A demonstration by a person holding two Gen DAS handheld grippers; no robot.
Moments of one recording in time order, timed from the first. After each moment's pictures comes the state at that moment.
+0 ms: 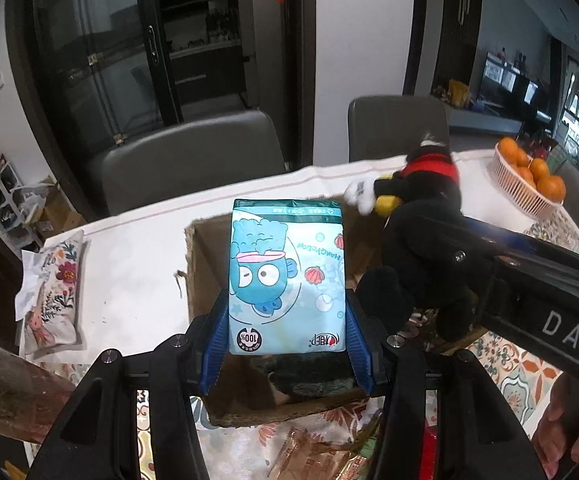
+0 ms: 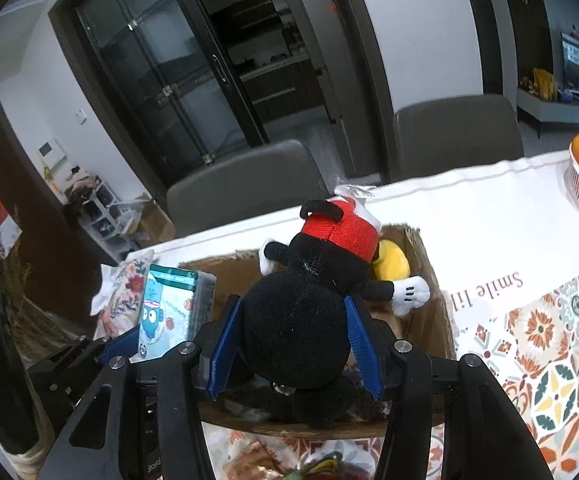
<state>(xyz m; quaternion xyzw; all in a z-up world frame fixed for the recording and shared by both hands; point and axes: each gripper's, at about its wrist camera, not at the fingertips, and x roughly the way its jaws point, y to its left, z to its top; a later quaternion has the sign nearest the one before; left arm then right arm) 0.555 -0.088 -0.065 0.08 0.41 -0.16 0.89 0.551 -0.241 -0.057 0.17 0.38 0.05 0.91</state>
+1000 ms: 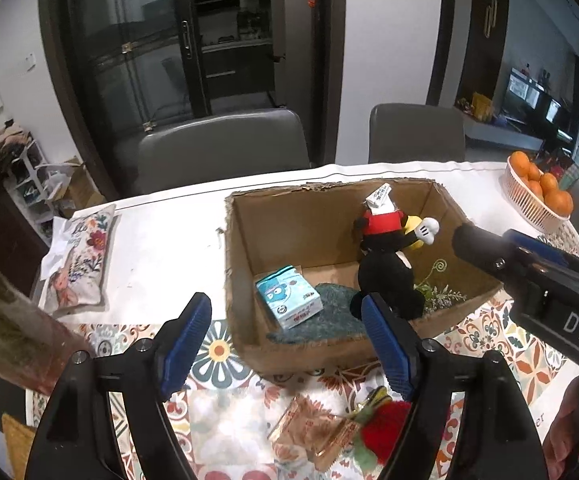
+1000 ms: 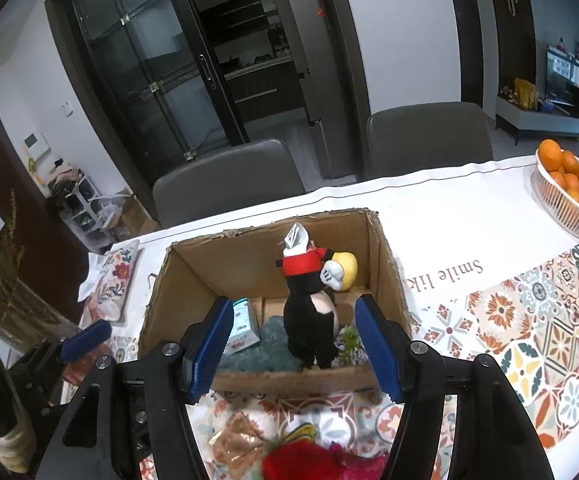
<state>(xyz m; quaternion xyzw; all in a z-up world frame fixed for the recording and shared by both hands) 0.518 -0.067 -0.056 0.06 0.42 -0.11 0.90 0.503 -0.245 -0.035 0.14 0.38 0.01 0.91</state>
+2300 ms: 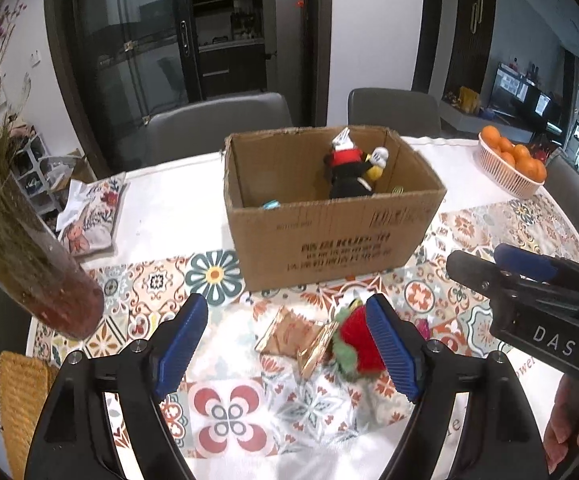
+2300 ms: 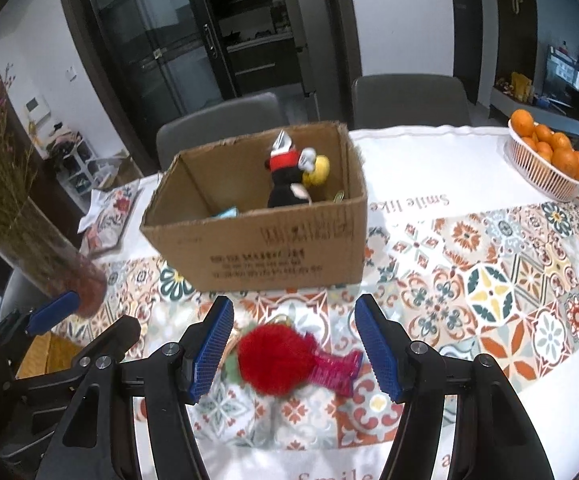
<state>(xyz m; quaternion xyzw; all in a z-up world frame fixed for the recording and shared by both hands) 0.404 -0.054 -0.058 0.06 0.42 -0.12 0.90 0.403 -0.238 -0.060 0.11 0.43 0.01 0.90</state>
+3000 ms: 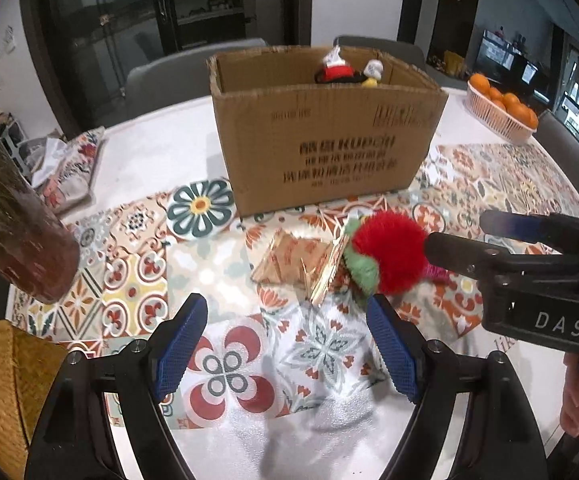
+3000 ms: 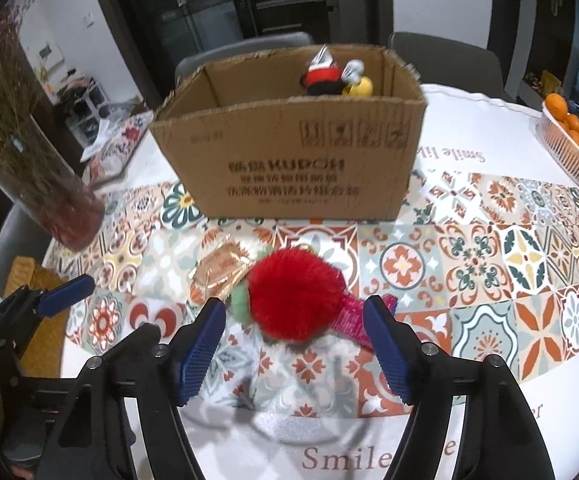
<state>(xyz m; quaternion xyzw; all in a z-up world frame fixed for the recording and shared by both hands) 0.381 -0.033 -0.122 0.08 0.46 -0.15 0.87 0.394 -0.203 -0.117 0.06 0.49 0.05 0.87</state>
